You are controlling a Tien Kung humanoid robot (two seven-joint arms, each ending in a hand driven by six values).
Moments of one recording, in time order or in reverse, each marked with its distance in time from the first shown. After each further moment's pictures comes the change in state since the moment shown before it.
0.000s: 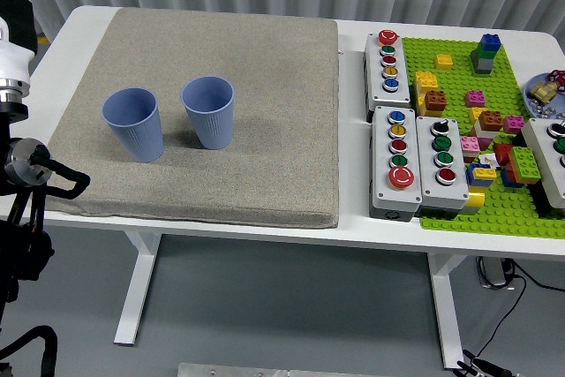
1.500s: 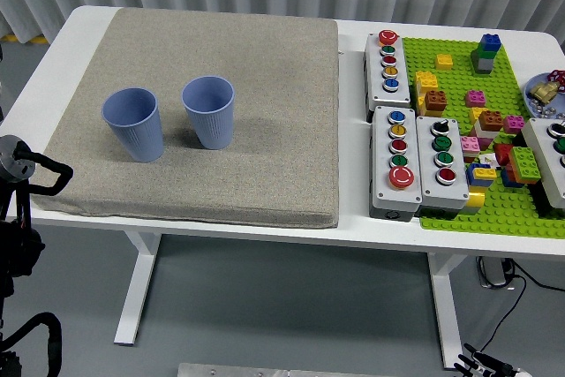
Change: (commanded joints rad) left arm -0.008 -0.033 -0.118 0.058 0.141 0.036 0.040; right arm 0.011 -0.001 -0.008 0.000 0.018 -0.008 0.011
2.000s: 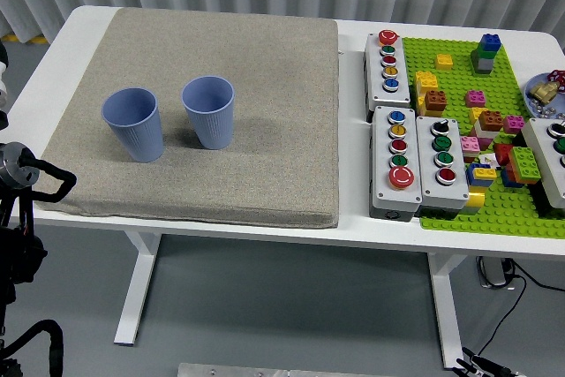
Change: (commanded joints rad) left arm 0.023 -0.008 0.003 -0.008 0.019 0.001 0.001; right arm -0.009 0.003 -0.002 0.000 -0.006 0.003 -0.007
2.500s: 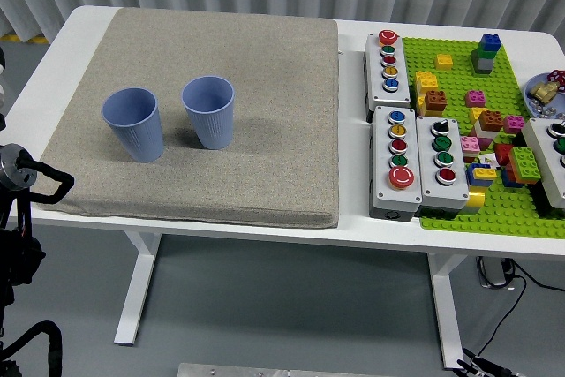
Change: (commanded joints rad) left arm 0.003 0.001 -0.004 -0.004 0.004 -0.002 -0.003; right arm -0.001 -0.002 0.001 0.000 -0.001 0.000 0.002
